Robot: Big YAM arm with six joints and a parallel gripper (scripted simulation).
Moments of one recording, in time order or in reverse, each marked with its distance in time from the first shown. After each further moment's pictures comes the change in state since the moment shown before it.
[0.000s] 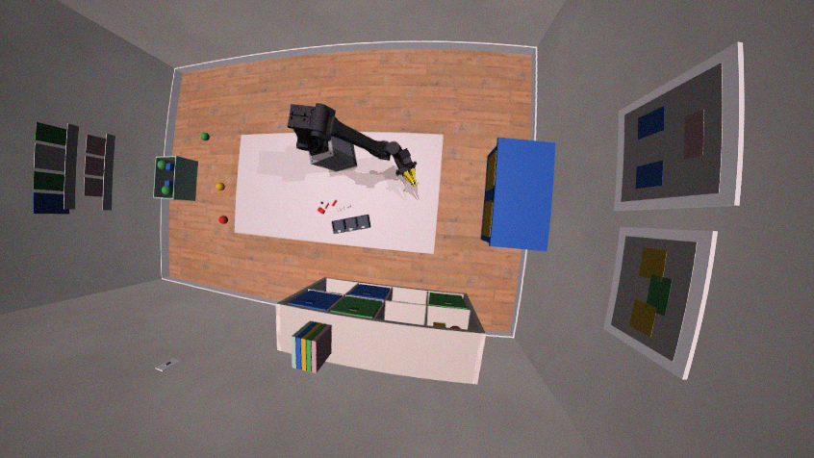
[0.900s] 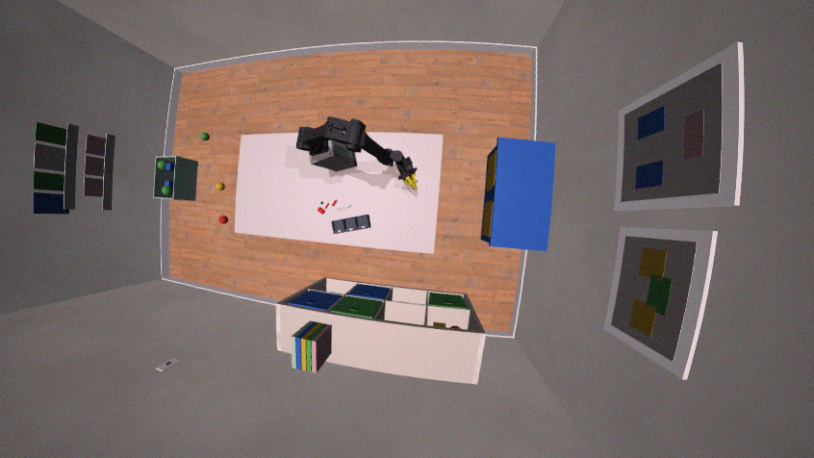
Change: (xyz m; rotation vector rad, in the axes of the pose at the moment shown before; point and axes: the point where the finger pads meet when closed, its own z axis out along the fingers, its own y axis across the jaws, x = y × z) arm 0.133 0.025 -0.001 -0.008 0.030 -0.035
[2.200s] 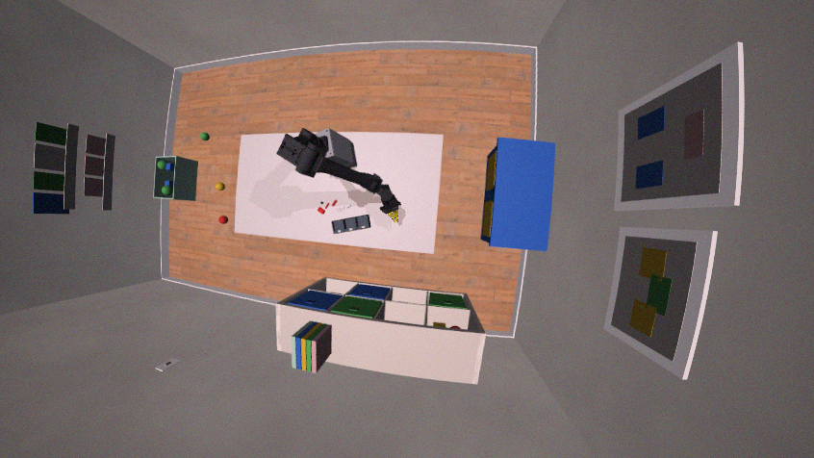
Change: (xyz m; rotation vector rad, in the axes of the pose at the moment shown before) arm 0.017 -0.174 0.105 0.086 0.396 -0.042
